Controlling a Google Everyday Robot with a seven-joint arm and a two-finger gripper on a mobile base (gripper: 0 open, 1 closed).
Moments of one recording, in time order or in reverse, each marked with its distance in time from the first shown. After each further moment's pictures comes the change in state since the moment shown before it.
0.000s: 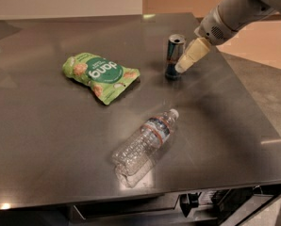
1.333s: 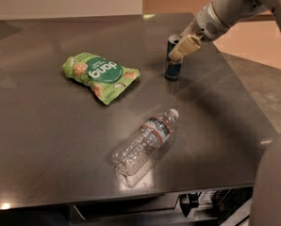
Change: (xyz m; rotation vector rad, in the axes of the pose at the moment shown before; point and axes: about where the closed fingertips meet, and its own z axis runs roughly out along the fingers) arm -0.027 0.004 0.015 -0.120 -0.084 -0.061
